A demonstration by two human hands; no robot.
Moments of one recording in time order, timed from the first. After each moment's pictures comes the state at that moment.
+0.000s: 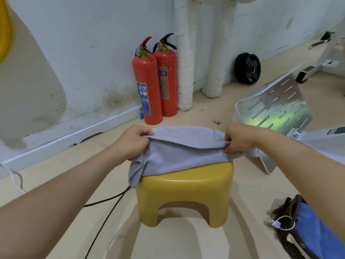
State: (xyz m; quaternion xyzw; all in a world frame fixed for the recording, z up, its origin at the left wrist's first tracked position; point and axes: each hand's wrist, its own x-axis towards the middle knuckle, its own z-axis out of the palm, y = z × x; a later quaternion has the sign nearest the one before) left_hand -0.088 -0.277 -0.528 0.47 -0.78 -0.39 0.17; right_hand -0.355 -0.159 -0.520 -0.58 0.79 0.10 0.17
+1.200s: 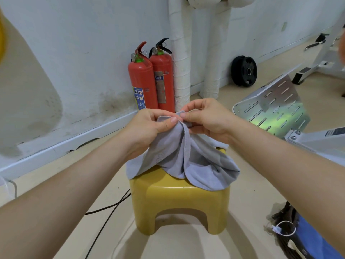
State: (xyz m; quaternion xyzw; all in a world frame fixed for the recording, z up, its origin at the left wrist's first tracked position) left_hand -0.128 -0.247 -0.478 0.31 -0.70 -0.59 0.27; right_hand -0.290 -0.185 -0.476 -0.44 0.58 -0.52 0.45
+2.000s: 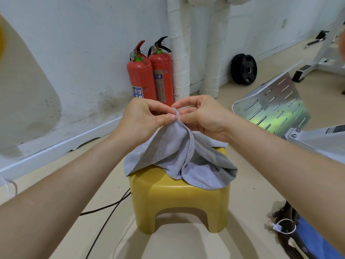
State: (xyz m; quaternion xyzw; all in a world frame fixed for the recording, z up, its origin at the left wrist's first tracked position) left_hand -0.126 -0.248 -0.467 0.33 -0.79 -0.38 0.34; right_hand -0.286 -0.182 -0.471 -0.44 0.55 -0.53 0.47
